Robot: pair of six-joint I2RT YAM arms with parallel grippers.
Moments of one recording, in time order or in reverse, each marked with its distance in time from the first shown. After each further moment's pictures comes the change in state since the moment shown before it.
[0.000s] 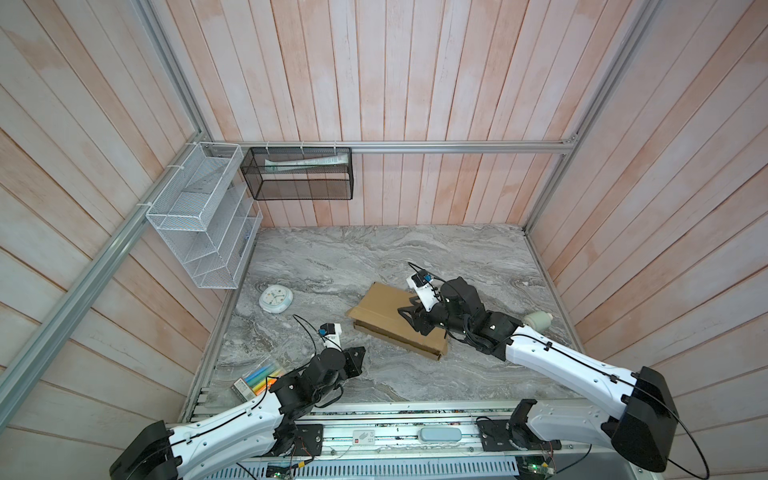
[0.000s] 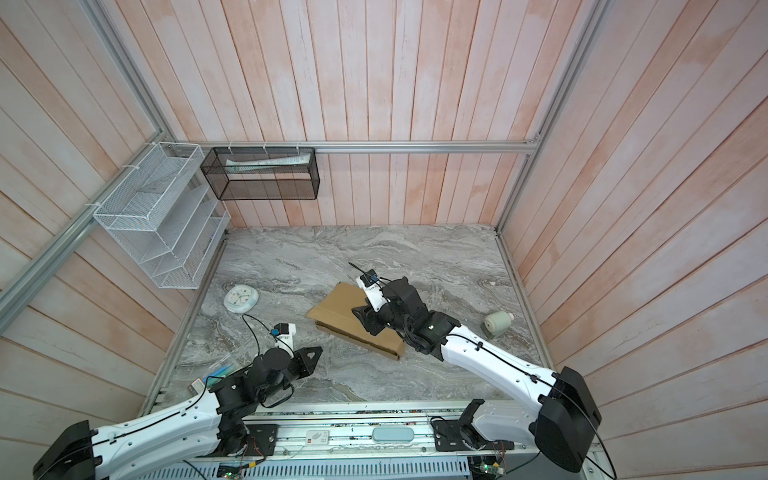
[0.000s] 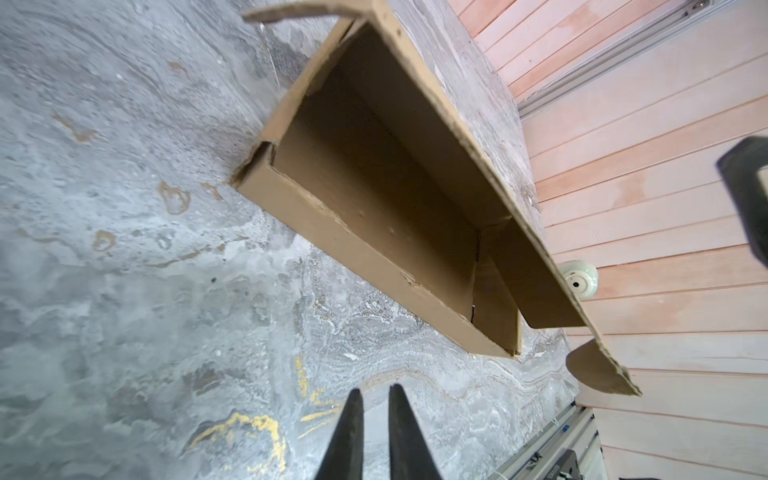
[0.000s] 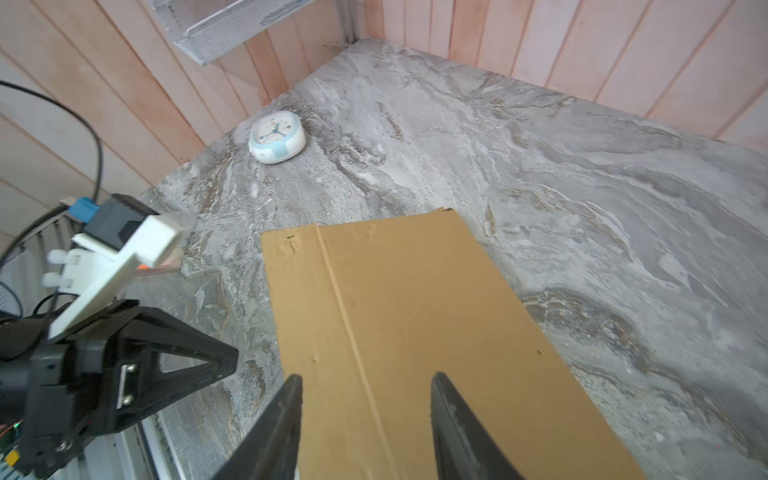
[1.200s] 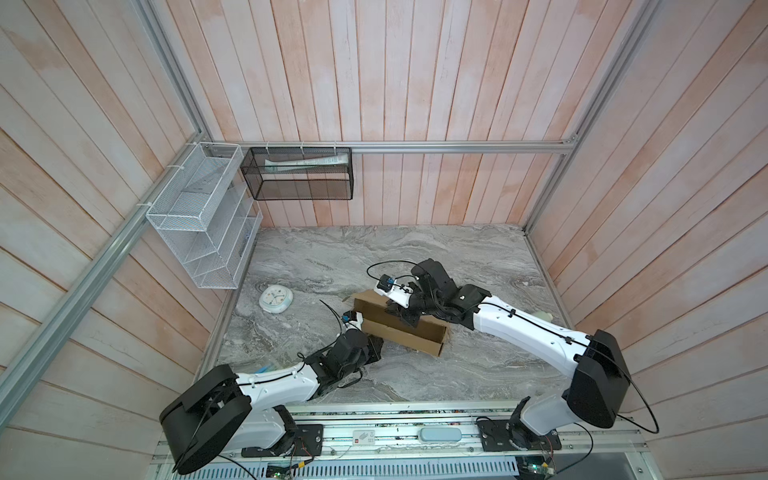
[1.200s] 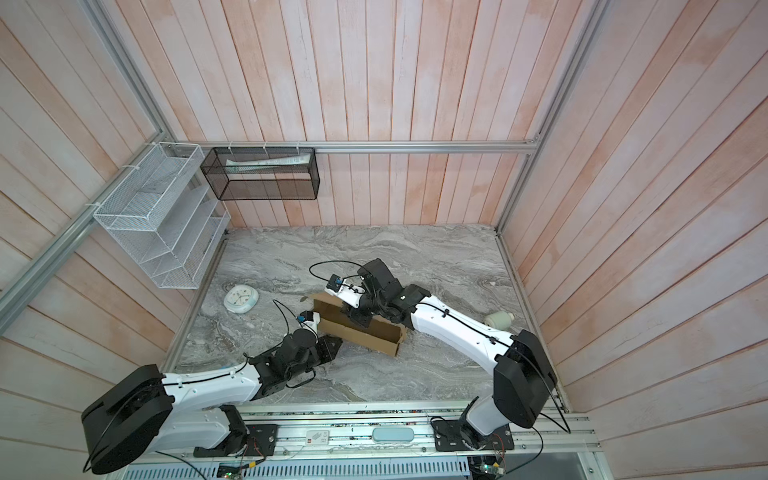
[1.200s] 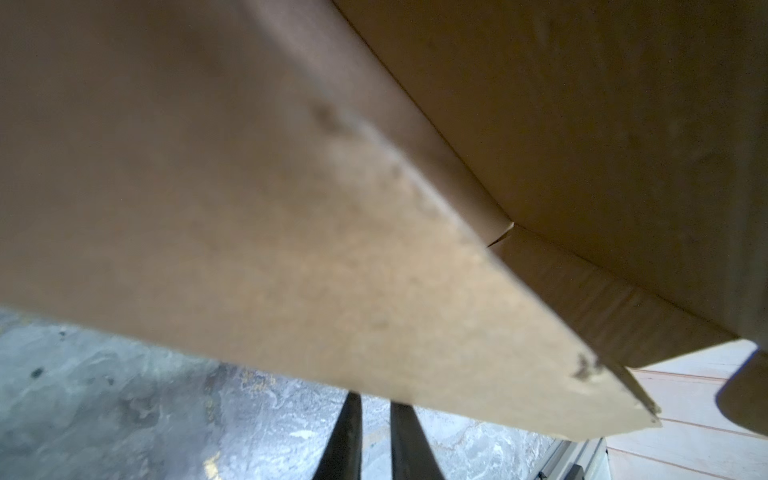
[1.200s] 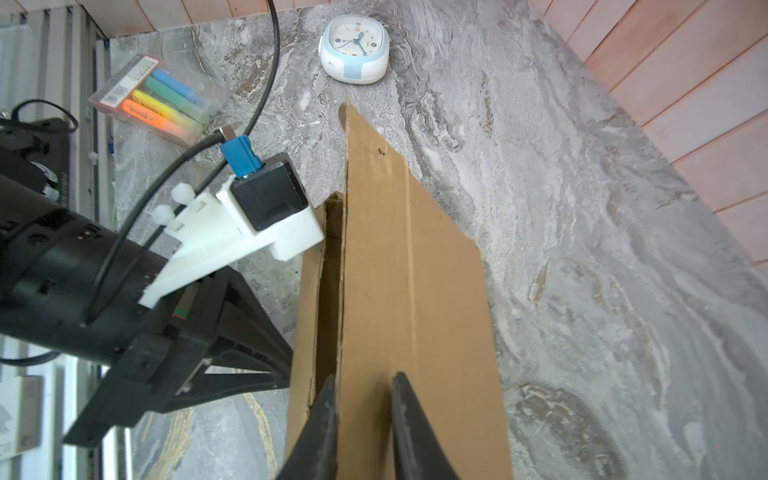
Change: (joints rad) left arm 0.051 0.529 0.146 0.335 0.134 0.006; right arm -0.005 0.321 0.335 -0.249 -0.244 -0.541
